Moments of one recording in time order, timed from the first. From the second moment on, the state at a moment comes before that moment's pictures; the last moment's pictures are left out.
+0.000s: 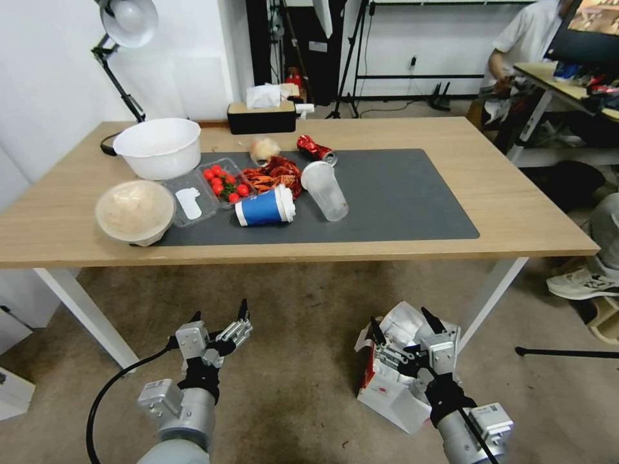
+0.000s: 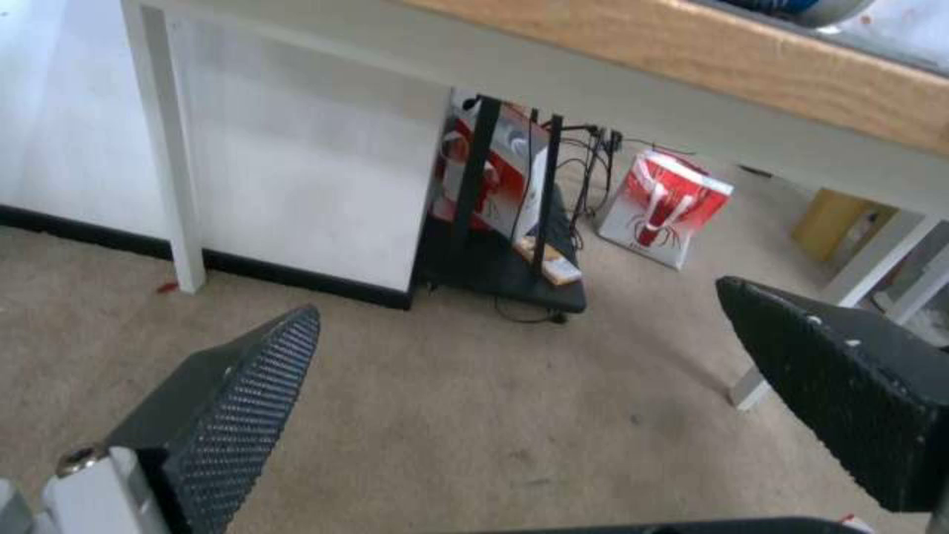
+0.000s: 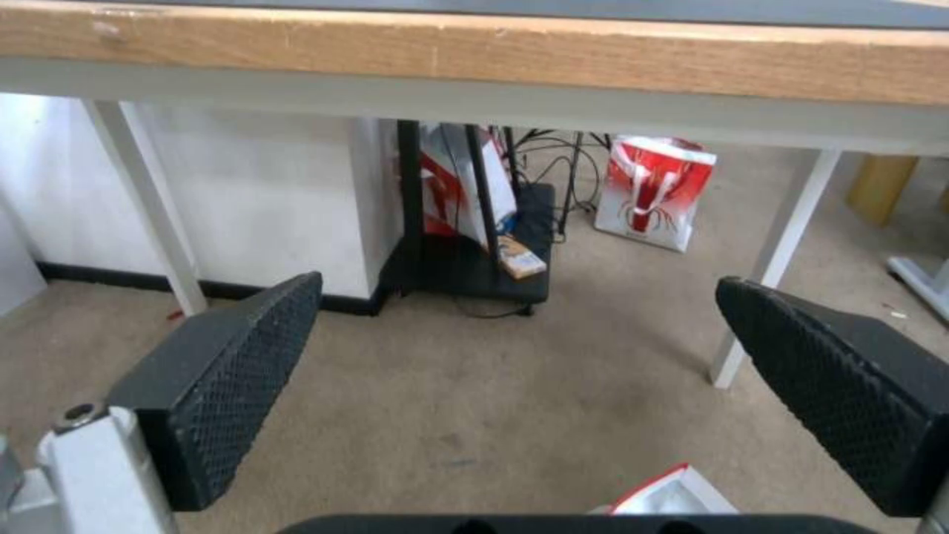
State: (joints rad) left arm 1.77 -1.33 -0.36 -2.27 -0.44 0.07 -0.34; right arm -1.89 1.61 0.55 2.31 -0.06 -0.05 -0.25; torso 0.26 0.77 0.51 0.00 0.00
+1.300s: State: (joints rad) left arm 1.77 -1.34 -0.36 -2.27 -0.43 0.07 -0.34; right arm -1.89 1.61 0.55 2.27 -0.05 0.00 -0.26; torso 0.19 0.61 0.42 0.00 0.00
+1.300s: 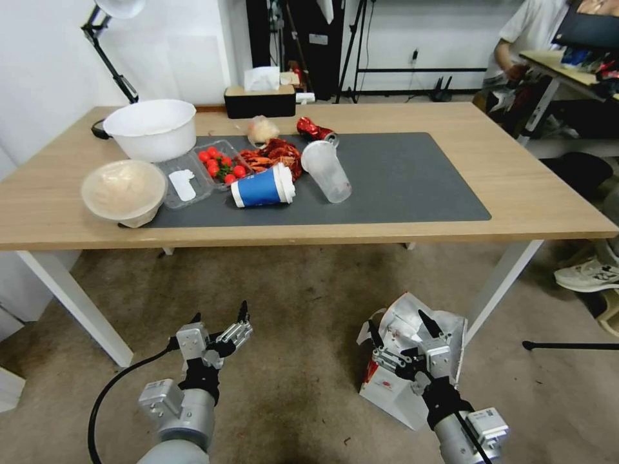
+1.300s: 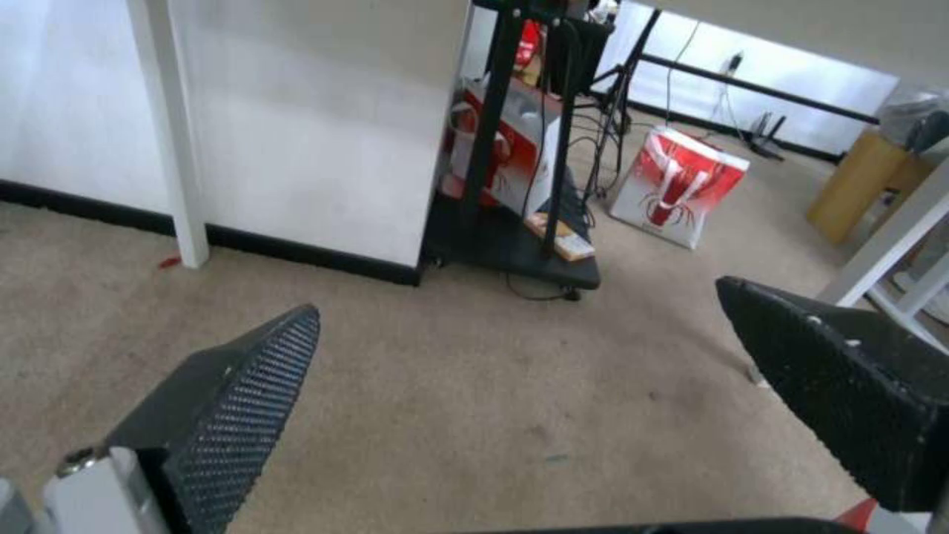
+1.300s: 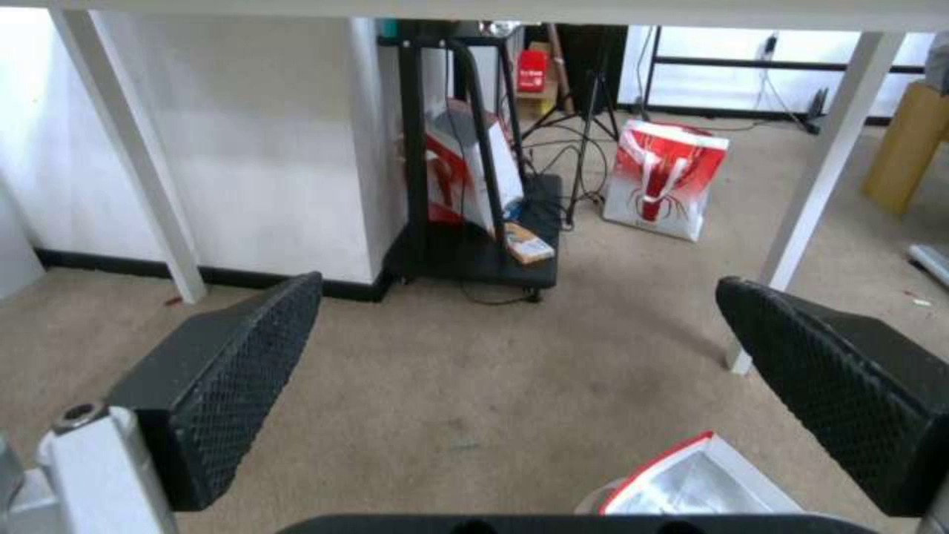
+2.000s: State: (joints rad) left arm 1.78 -1.35 -0.36 -2.25 -0.42 0.06 -0.34; right arm -1.89 1.61 0.56 2.24 -0.05 0.03 -0.27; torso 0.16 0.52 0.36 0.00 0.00
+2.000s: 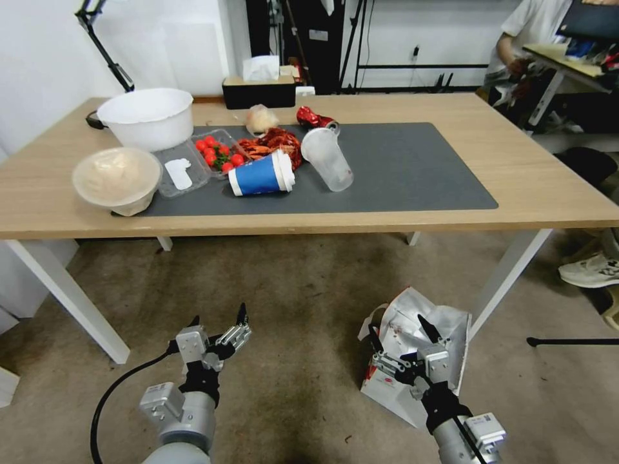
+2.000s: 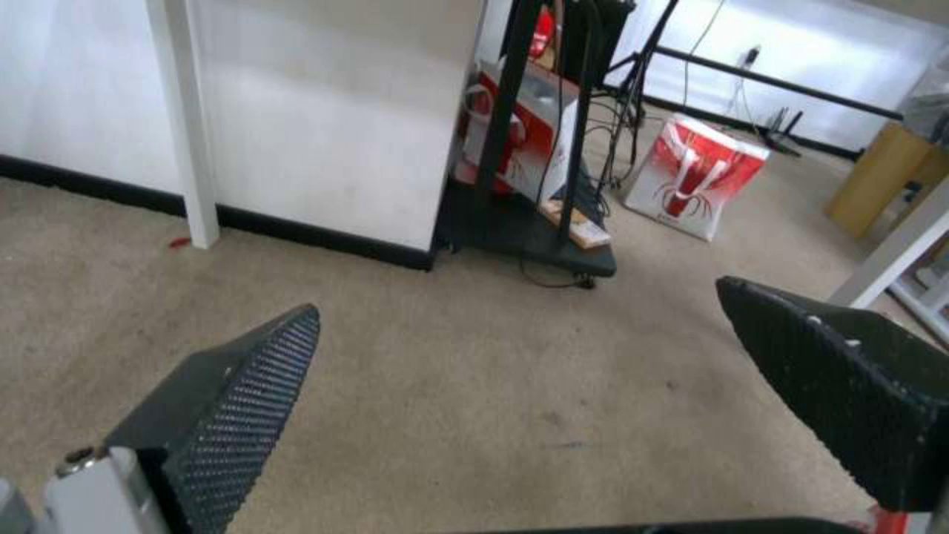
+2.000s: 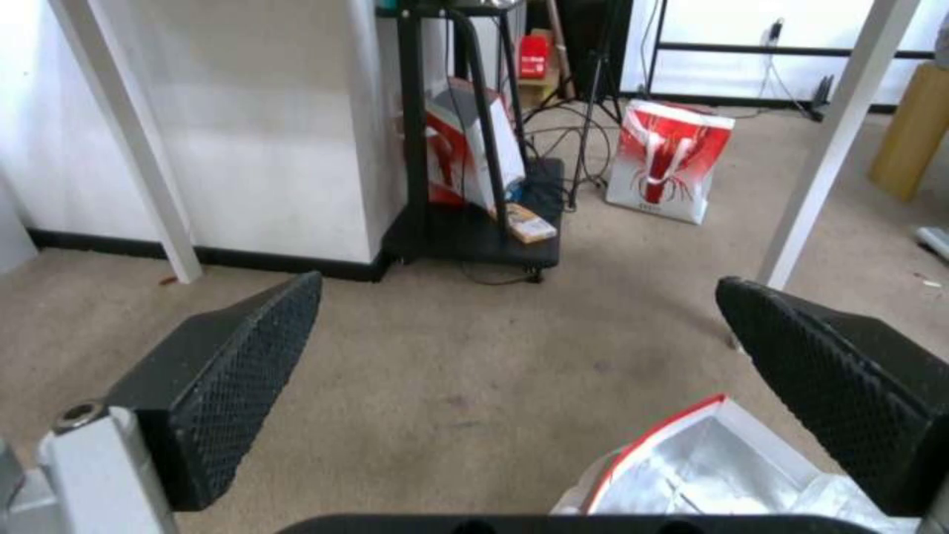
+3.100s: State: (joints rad) left arm 1.79 -1.36 -0.36 -2.25 -0.40 0.05 -0.34; right arm -1.89 1.61 0.57 2.20 -0.07 0.07 -0.28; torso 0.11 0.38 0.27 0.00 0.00
